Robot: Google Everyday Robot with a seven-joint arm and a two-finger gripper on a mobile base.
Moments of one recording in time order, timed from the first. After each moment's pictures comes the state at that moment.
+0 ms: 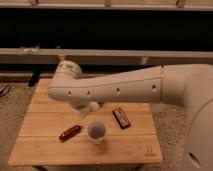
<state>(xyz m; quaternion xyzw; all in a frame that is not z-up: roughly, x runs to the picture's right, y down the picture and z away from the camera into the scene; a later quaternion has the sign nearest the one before) -0.089 0.087 0.666 0.01 0.22 0.97 0.13</state>
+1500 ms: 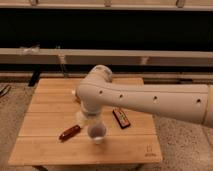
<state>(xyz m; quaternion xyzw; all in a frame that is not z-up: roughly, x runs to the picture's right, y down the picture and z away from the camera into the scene) -0.069 0.119 0.652 -0.12 0.28 0.95 -0.03</state>
